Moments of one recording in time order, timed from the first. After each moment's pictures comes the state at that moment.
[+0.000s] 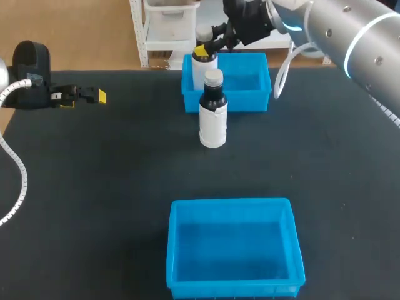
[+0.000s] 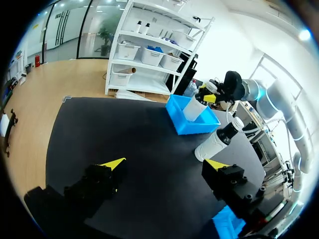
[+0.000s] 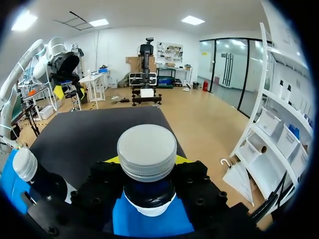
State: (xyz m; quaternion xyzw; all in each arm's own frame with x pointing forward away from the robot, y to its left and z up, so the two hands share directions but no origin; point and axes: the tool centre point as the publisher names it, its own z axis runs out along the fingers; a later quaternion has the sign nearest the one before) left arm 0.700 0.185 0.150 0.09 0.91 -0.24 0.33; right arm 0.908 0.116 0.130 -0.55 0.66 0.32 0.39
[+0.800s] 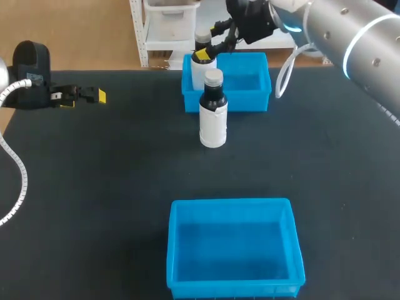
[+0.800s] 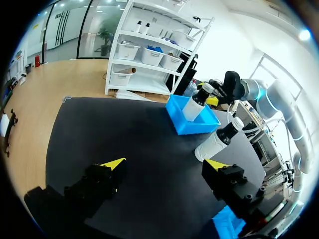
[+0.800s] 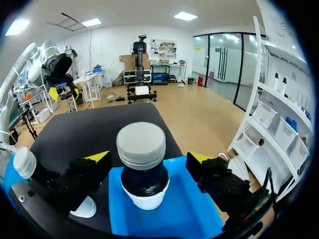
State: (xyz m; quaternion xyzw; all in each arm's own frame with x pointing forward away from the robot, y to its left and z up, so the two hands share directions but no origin) left arm 0.700 0.185 0.150 0.09 0.91 -0.24 0.33; right arm 0.917 0.101 0.132 -0.54 0.68 0.31 0.38
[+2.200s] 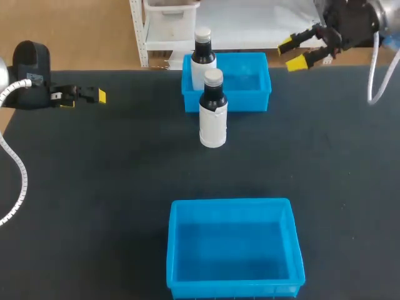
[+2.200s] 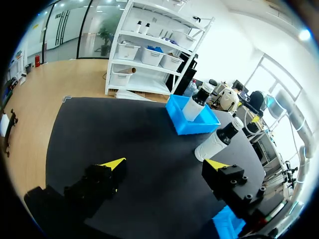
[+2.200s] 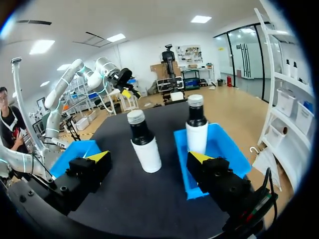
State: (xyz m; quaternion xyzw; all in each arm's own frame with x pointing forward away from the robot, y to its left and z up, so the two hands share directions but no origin) left arm 0.700 0.185 0.150 0.09 0.91 -0.24 0.33; right arm 0.790 -0.065 0.168 -0.56 0.62 0.46 0.30
